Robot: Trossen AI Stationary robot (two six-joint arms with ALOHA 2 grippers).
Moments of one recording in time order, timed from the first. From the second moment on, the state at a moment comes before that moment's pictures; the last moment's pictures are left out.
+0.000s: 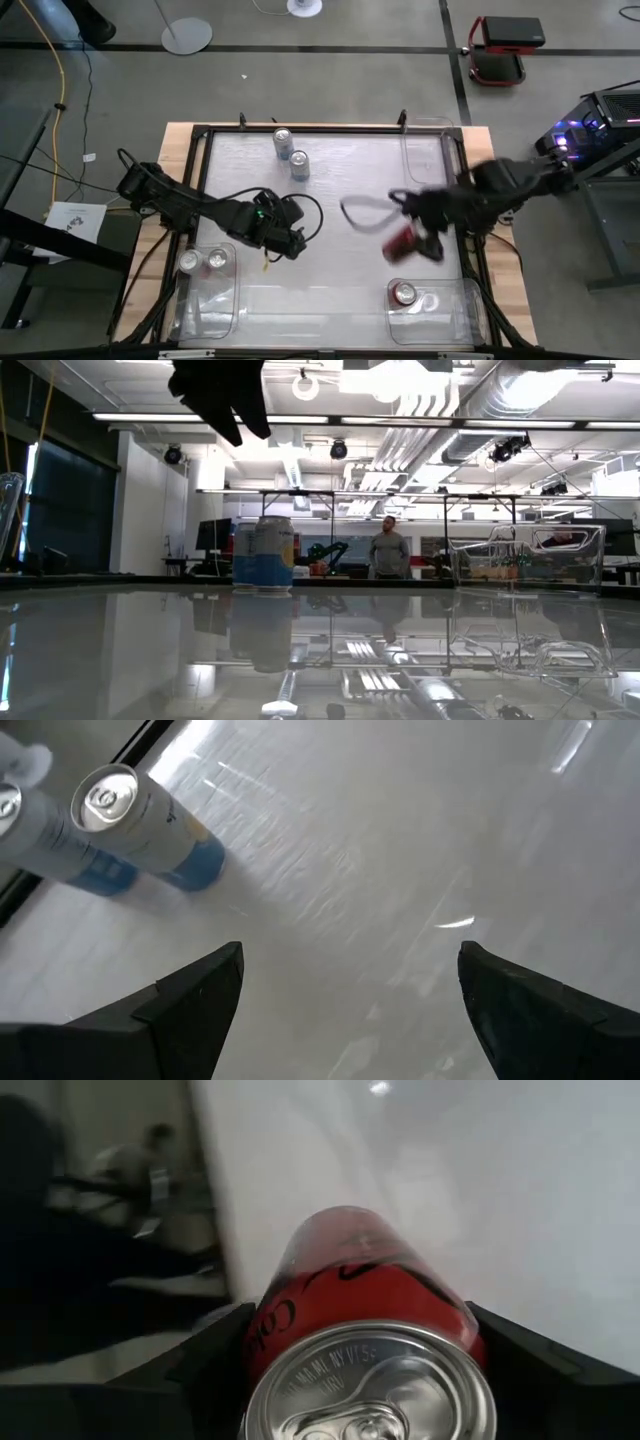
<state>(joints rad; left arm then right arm) -0.34 1.66 1.43 -1.05 -0.64 -0.78 0.37 1.31 1.62 -1.34 -0.09 0.70</state>
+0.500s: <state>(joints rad) -0.36 1.66 1.43 -1.05 -0.64 -0.68 0.86 1.56 1.62 -1.23 -0.05 1.30</state>
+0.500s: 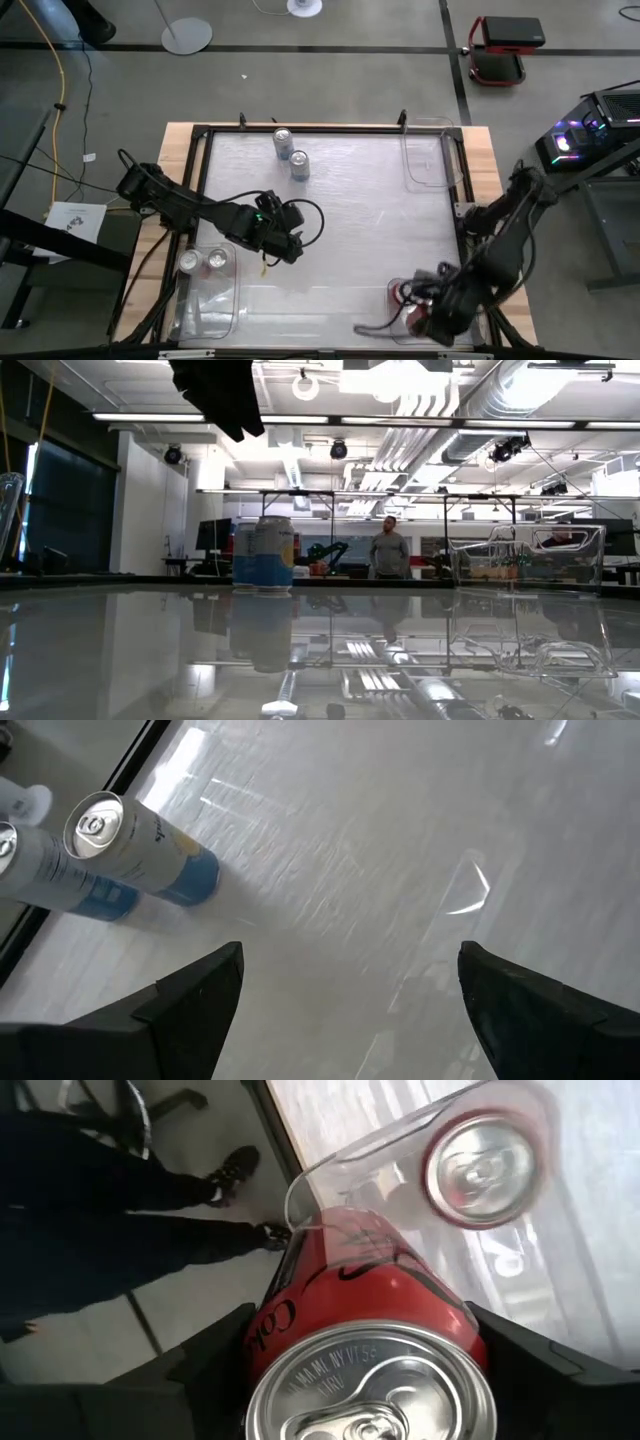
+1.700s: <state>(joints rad) -0.36 1.66 1.43 -1.05 -0.64 -0.60 0.89 1.94 1.62 -1.15 0.03 0.62</state>
